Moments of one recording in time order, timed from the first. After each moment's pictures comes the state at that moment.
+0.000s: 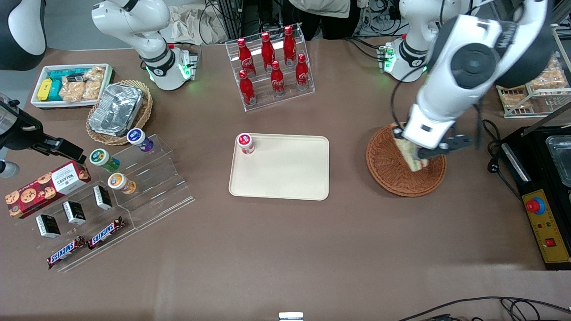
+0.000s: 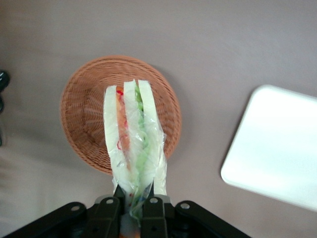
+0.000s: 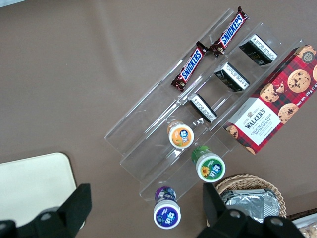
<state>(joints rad) -0.16 0.07 -0.27 -1.75 0.05 1.66 -0.60</state>
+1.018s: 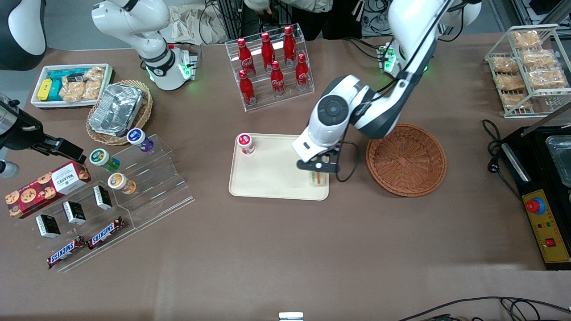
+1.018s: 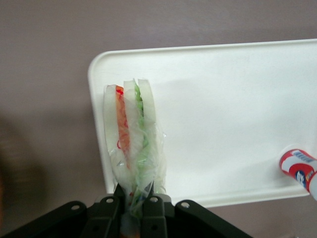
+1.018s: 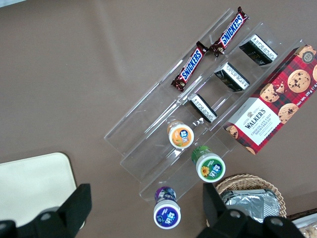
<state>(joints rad) -0.47 0.47 -0.29 -1.75 0.00 2.17 -0.59</state>
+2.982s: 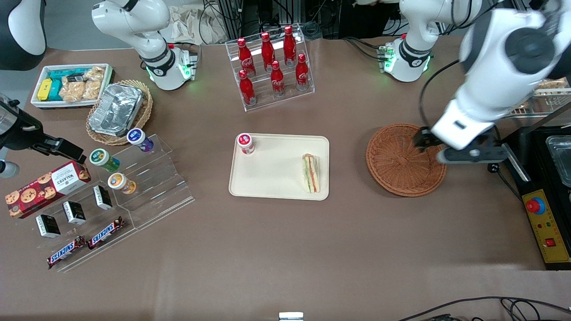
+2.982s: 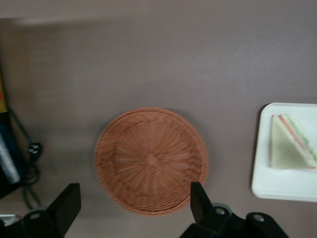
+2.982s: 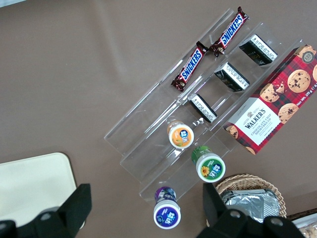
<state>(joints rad) -0.20 0.01 -0.04 -1.72 0.08 1.72 -0.20</state>
